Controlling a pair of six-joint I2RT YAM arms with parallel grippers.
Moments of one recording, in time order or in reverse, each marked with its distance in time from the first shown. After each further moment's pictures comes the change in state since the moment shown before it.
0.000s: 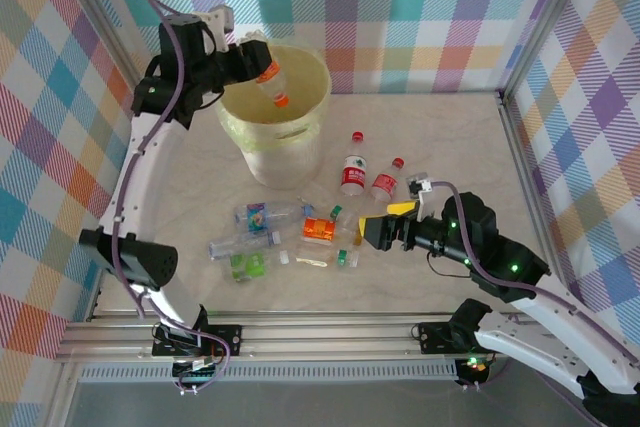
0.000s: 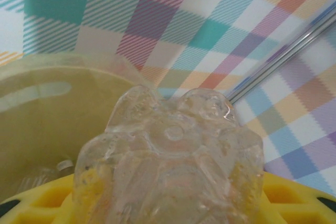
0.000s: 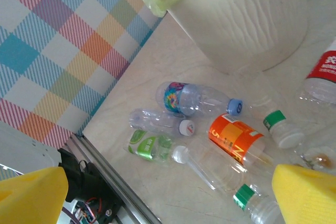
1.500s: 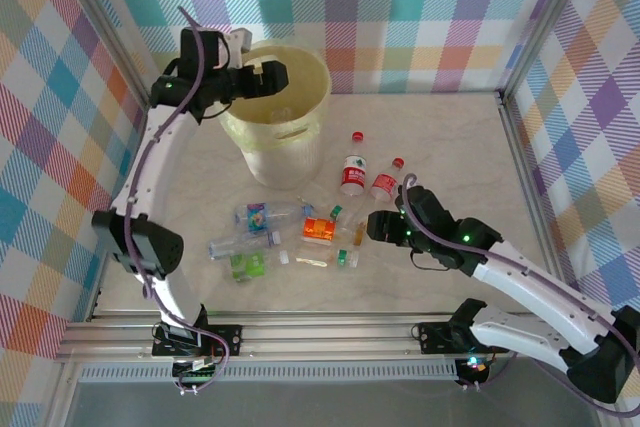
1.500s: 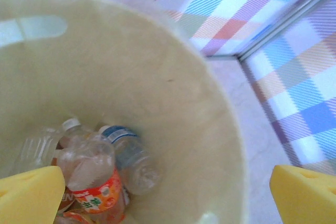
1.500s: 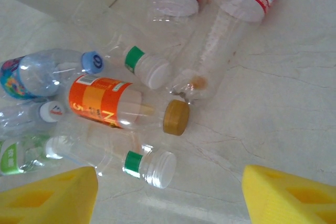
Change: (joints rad) left arm 0.007 0.038 -0.042 -0.082 0.083 0.085; right arm -0.030 0.291 -0.007 -0.212 0.268 0.216
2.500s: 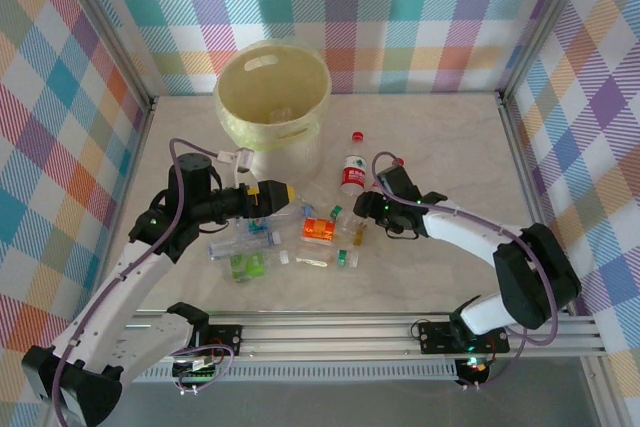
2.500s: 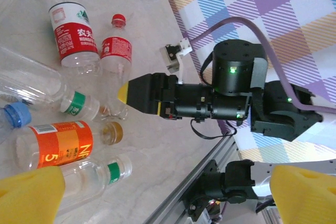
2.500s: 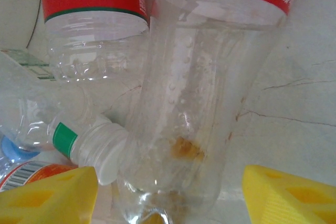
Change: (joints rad) left arm -0.191 -0.824 -1.106 0.326 0.224 -0.315; right arm -0.199 0.506 -0.026 0.415 -0.176 0.103
